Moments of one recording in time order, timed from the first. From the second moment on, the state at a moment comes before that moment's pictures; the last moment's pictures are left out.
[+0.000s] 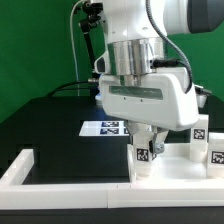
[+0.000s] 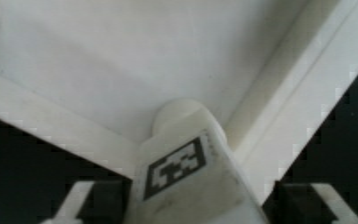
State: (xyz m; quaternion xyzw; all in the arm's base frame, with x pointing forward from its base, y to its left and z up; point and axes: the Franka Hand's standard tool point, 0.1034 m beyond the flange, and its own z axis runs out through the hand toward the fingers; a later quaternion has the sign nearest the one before) arm 0.620 0.008 0.072 -0.84 0.54 -0.02 0.06
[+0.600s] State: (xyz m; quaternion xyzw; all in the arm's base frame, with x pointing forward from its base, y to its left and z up) arm 0.633 0.013 0.074 -0.51 0.85 0.00 0.12
